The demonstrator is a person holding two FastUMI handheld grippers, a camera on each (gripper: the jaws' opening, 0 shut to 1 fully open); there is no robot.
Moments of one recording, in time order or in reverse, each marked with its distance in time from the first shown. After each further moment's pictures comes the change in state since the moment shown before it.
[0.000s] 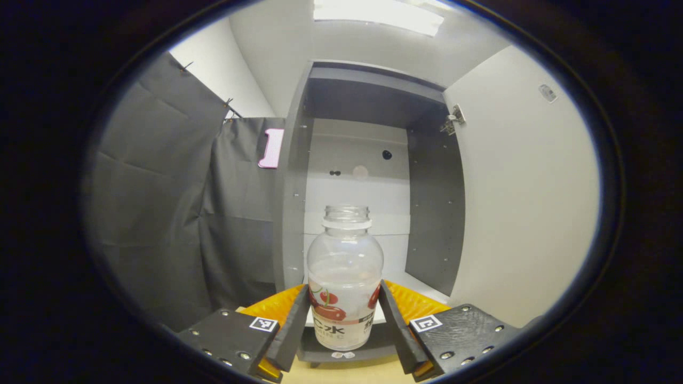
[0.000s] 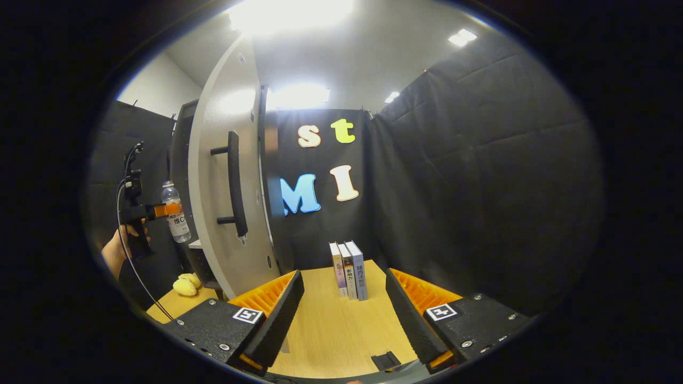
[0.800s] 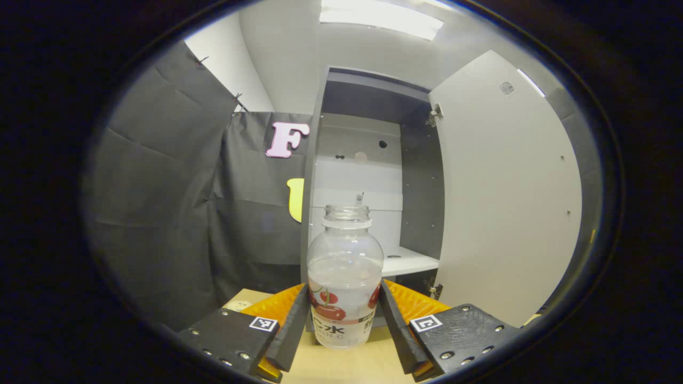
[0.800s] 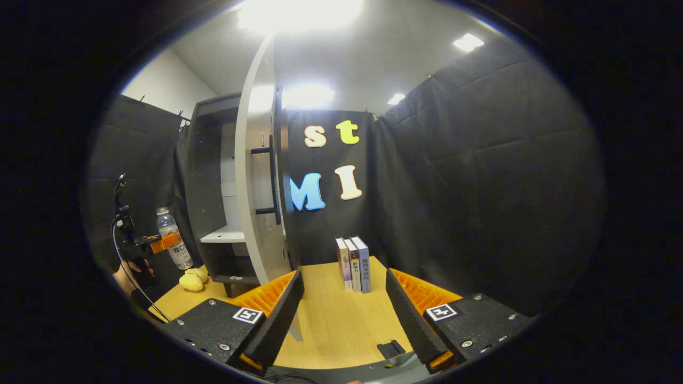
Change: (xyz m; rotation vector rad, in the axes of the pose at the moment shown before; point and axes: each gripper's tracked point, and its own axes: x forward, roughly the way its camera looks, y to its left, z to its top) left arm -0.101 0.022 -0.081 -0.003 0.008 -0.036; right arm -0.050 0.029 -0.005 -0.018 0.009 -0.003
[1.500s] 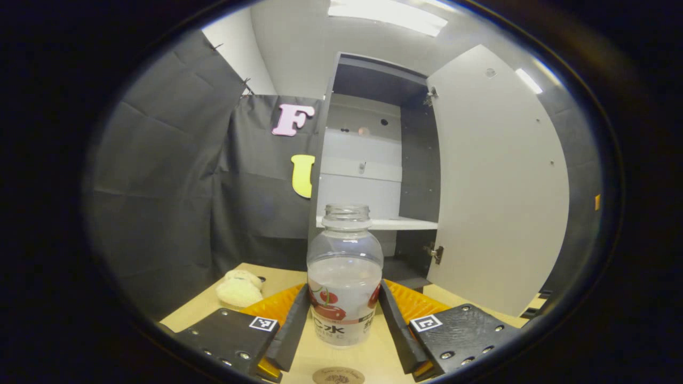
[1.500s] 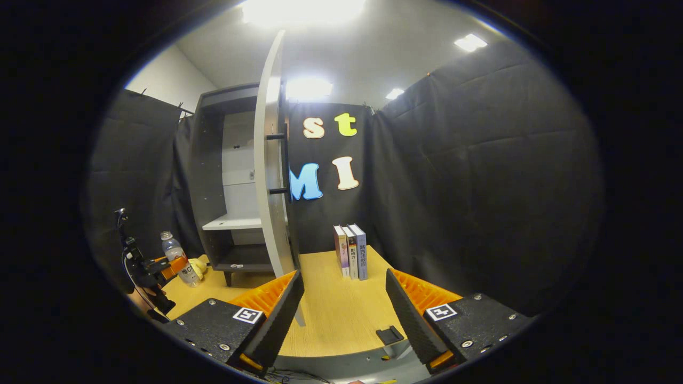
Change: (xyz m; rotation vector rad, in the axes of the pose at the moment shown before) left arm -0.045 0.014 -0.109 -0.045 0.072 0.003; right arm -0.037 0.007 -0.024 -0.021 0.054 -0.035
